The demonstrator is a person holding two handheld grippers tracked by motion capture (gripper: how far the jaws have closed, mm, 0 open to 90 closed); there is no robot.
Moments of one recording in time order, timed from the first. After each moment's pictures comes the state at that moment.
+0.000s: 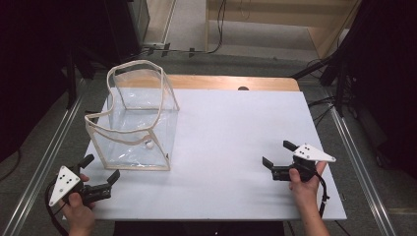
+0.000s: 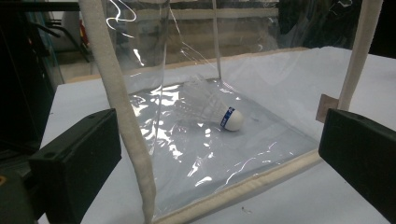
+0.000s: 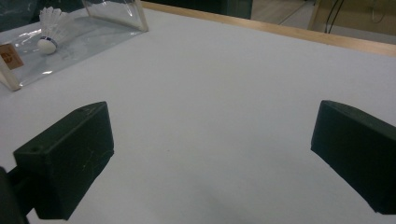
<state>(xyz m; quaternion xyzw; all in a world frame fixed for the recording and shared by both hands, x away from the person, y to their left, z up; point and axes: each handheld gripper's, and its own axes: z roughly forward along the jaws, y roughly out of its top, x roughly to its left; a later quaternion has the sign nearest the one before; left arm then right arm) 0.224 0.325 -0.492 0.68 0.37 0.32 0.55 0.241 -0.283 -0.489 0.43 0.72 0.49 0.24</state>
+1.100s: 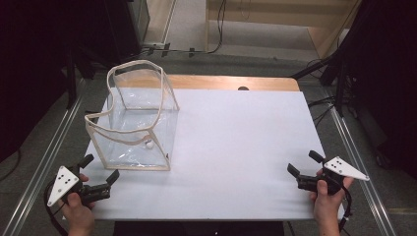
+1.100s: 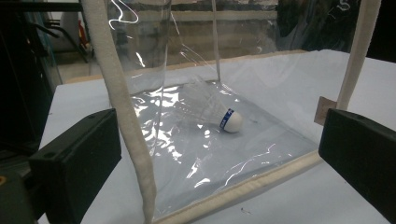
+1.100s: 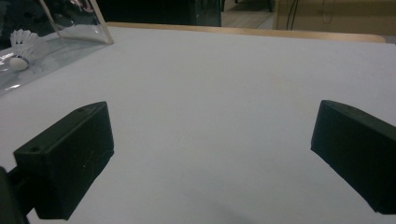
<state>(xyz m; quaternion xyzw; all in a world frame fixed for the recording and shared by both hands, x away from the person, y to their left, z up) 0.224 0.327 -0.492 0.68 0.37 0.31 0.55 0.203 -0.346 -0.507 0.48 0.66 0.52 0.26</state>
